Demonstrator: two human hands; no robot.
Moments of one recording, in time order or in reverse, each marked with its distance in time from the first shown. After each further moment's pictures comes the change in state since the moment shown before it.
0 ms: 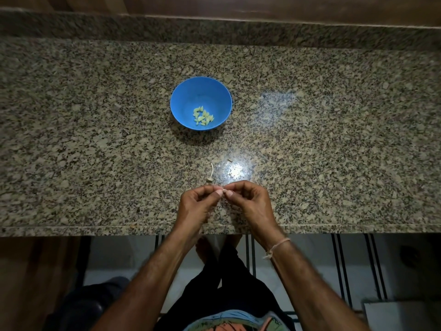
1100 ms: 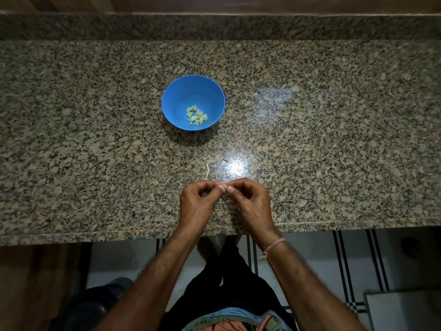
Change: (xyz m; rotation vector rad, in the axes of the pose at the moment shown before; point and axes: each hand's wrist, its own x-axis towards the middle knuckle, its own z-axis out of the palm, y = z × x) left_hand 0.000 0.014 0.019 0.234 0.067 0.166; right_hand 0.005 0.008 -0.001 -0.097 0.124 -0.077
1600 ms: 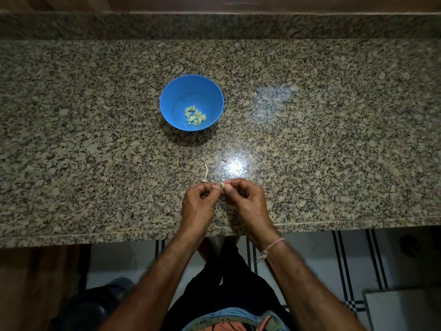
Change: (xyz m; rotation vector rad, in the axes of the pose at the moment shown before) left_hand 0.004 -0.010 0.007 0.014 0.017 -0.115; right_hand -0.001 -0.005 0.006 0.227 -0.046 0.132
